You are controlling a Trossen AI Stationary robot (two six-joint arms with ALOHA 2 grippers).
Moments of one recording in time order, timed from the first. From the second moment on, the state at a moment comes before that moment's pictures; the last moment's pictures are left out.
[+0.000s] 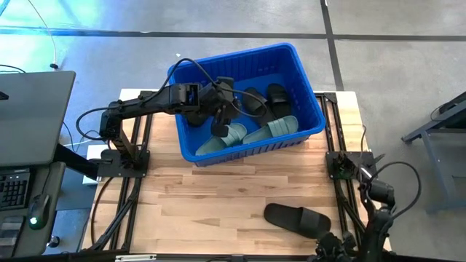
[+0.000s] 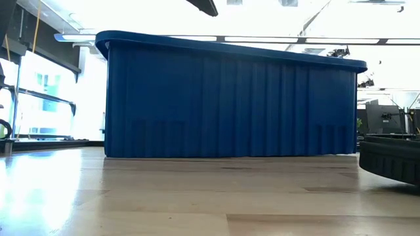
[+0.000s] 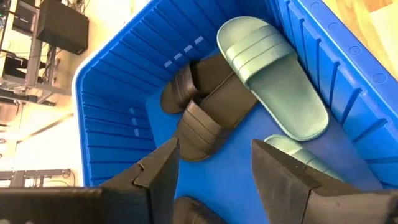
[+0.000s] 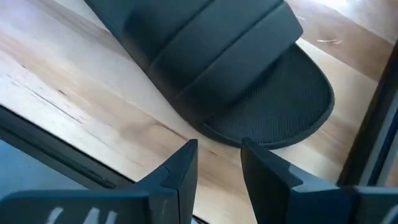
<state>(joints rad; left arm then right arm) 0.24 1.74 1.97 -1.01 -0.34 0.59 1.27 2.20 1.78 -1.51 0.28 2.36</state>
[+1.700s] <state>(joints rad) 0.24 1.74 1.97 -1.05 -0.30 0.59 0.82 2.35 1.79 -1.57 0.60 1.56</state>
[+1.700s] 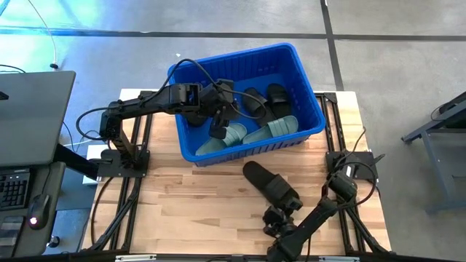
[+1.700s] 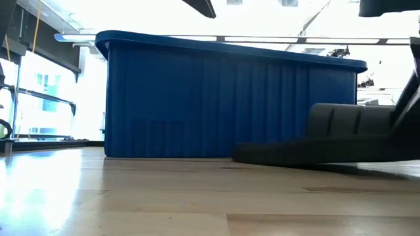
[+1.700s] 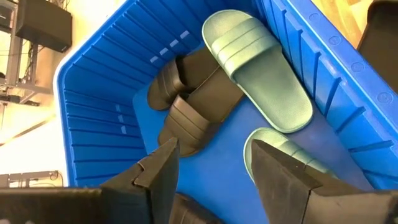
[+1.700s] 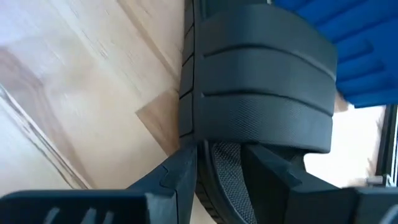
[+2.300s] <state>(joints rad) 0.23 1.74 1.97 -1.05 -0.30 0.57 0.70 2.38 1.79 -1.38 0.59 1.45</state>
